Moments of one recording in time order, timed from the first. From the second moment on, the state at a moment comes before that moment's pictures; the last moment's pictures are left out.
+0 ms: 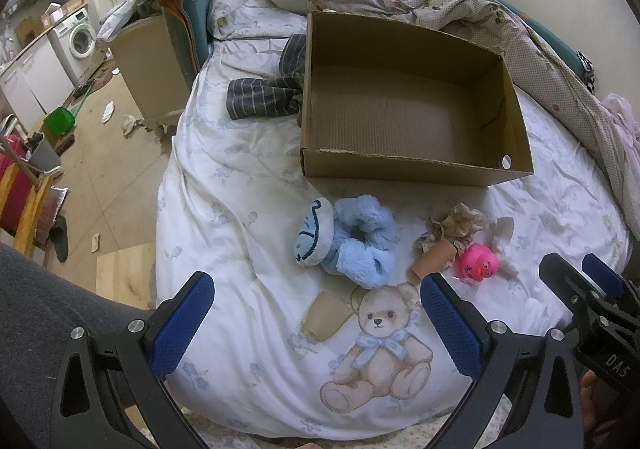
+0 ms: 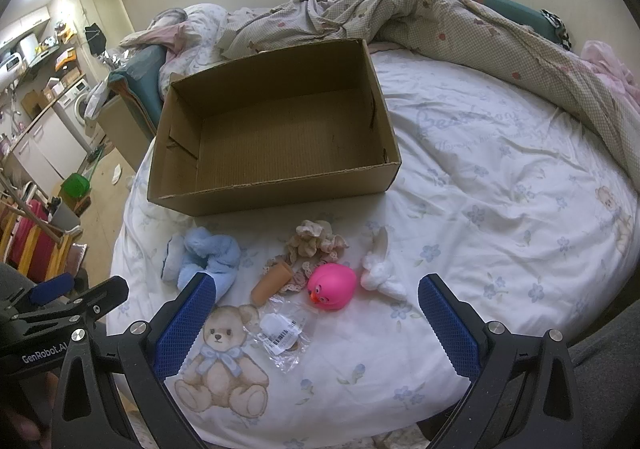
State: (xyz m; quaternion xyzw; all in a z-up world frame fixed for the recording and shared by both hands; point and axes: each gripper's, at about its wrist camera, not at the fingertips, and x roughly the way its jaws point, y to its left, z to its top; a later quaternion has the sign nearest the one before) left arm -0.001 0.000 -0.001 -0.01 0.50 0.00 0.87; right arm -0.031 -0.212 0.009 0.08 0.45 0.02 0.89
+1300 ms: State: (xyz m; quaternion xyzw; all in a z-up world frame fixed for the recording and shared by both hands) left arm 0.058 -0.008 -0.106 -0.02 0.70 -0.05 0.71; right arm 0.037 -0.284 -0.032 0.23 0.59 0.05 0.77
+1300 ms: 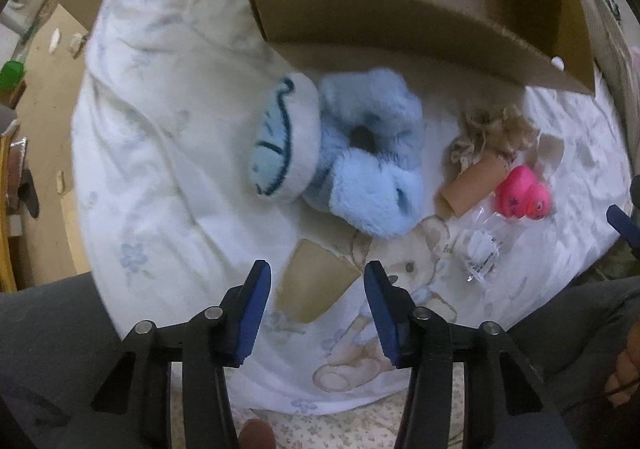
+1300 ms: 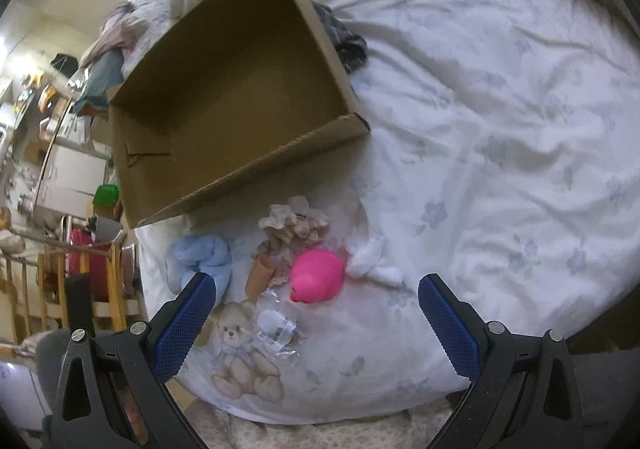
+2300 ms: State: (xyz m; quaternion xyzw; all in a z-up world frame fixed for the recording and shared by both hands) left arm 0.047 0.028 -0.043 -0.11 0.63 -0.04 0.77; right arm 0.075 -0.291 -0.092 0.22 0.65 0.00 0.73
